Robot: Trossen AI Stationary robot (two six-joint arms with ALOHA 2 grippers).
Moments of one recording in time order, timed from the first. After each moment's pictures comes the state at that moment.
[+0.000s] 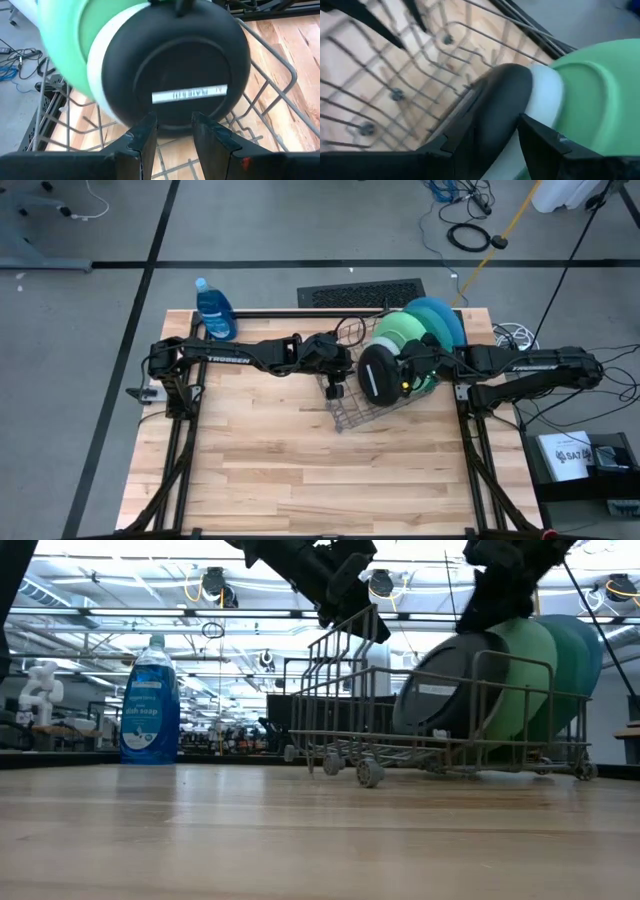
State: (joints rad) left arm 0.12 1.80 1.44 -0.23 -0.06 0.19; right arm -0.02 0.98 0.88 -0.73 0.43 0.43
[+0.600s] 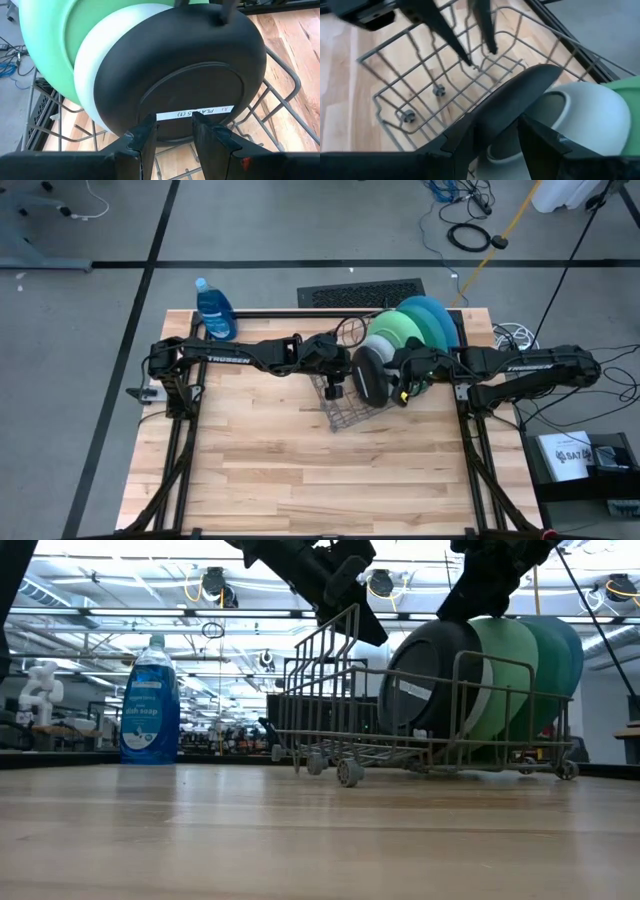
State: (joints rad) left arm 0.12 1.80 1.44 -0.25 -0.06 0.19; right arm 0.00 1.02 0.88 -0.55 0.27 0.27
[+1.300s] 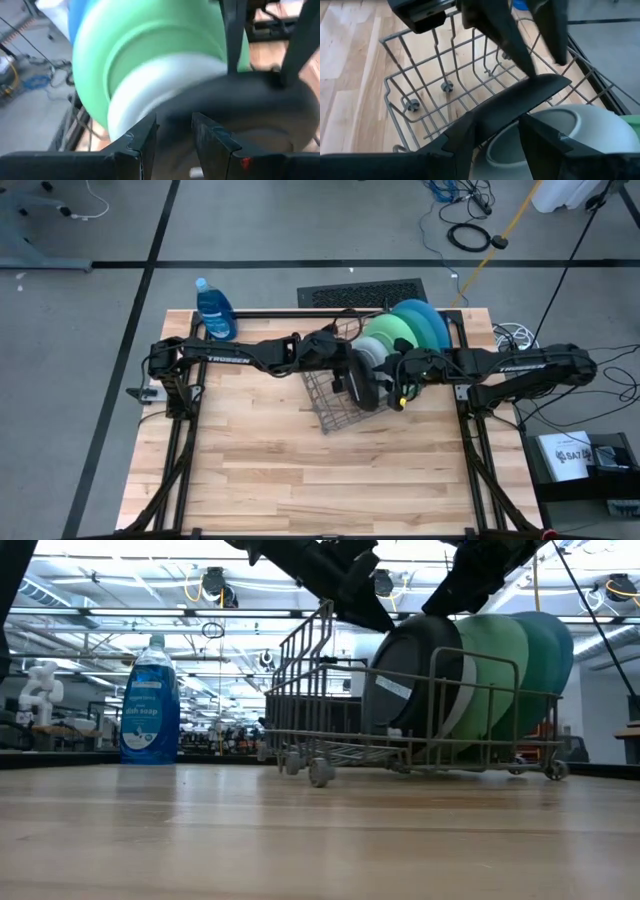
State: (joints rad) left arm 0.12 1.80 1.43 -0.13 -0.16 0.19; right arm 0.01 1.08 0.88 -0.43 0.20 0.07
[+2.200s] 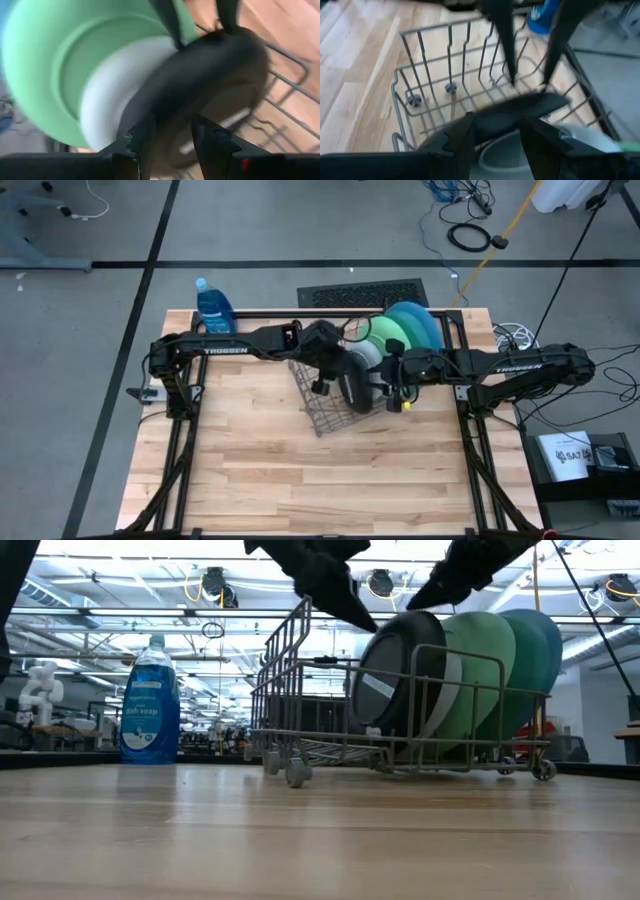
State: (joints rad) left arm 0.17 1.80 1.57 -0.48 0.10 0.57; right arm 0.01 1.10 0.88 -0.34 0.15 -0.10
